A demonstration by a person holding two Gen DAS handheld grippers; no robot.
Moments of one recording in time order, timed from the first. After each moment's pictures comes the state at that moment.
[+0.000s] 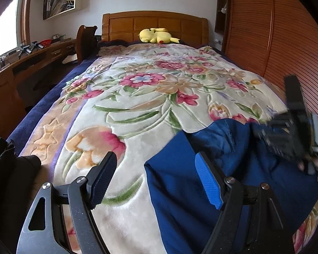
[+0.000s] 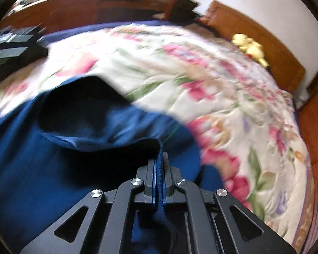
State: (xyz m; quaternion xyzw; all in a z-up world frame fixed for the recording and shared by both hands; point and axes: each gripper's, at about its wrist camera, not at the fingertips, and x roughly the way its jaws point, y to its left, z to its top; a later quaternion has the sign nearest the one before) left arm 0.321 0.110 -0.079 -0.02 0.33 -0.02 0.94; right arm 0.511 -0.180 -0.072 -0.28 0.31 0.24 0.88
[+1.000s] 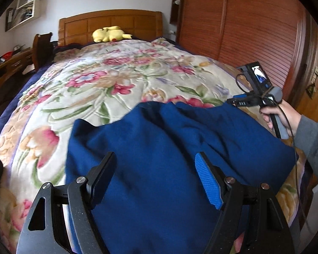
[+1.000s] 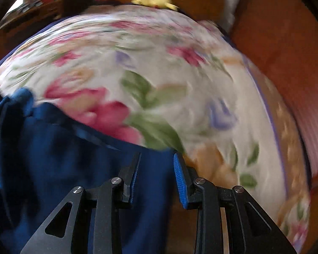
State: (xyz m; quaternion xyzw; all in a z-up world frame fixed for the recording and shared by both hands) left arm 0.282 -0.004 -0.086 0.01 0.34 -0.16 0.93; right arm 0.510 -0.379 -0.096 -0.11 0.40 0.01 0.91
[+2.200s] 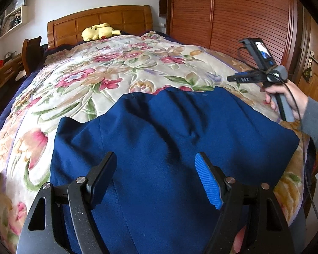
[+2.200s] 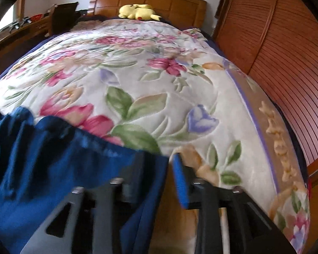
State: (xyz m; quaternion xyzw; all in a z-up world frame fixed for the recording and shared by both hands) left arm 0.274 -0.030 -0.094 0.04 0.35 -0.17 0.92; right arm 0.481 -0.415 -0.062 -0.10 0.37 0.00 0.93
